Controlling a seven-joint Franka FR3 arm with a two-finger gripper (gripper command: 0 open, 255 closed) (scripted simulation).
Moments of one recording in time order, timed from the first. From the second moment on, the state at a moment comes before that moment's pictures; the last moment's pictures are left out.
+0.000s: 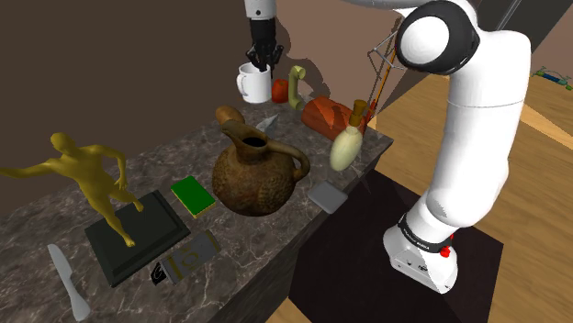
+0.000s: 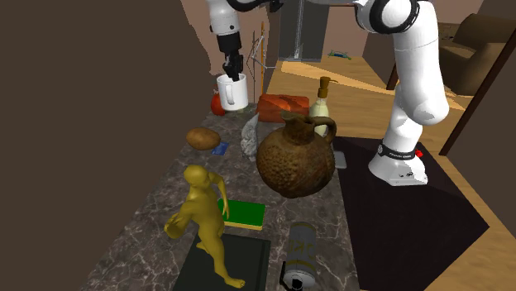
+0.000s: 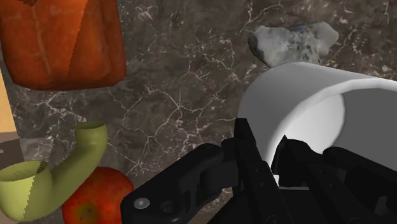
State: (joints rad) arm -0.10 0.41 0.15 -1.24 -0.04 1.49 0.20
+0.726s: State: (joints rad) arm -0.19 0.77 0.09 -0.67 -0.07 1.28 0.02
